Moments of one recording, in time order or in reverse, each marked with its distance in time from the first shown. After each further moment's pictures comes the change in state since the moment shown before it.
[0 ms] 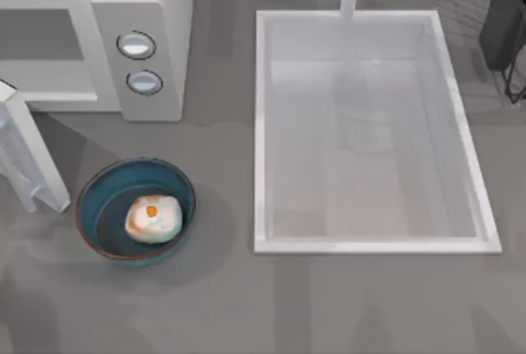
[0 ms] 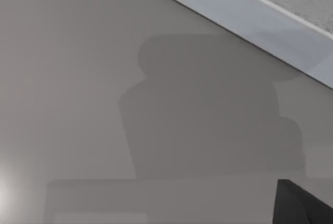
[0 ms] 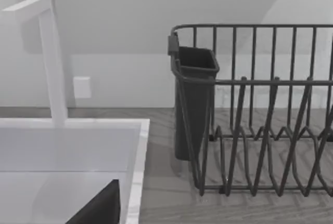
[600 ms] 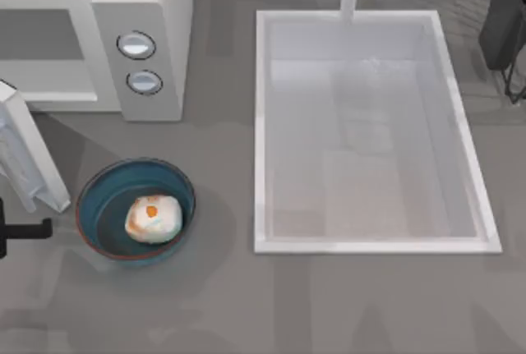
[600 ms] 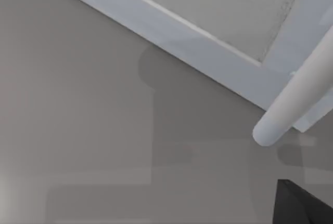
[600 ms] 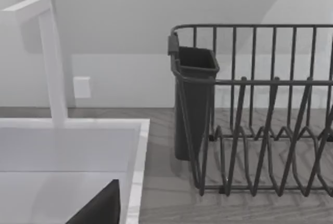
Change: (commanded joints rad) left arm -0.291 -0.124 -0.075 0.013 -0.199 -0.225; right arm 0.000 0.000 0.000 0.000 0.000 0.000
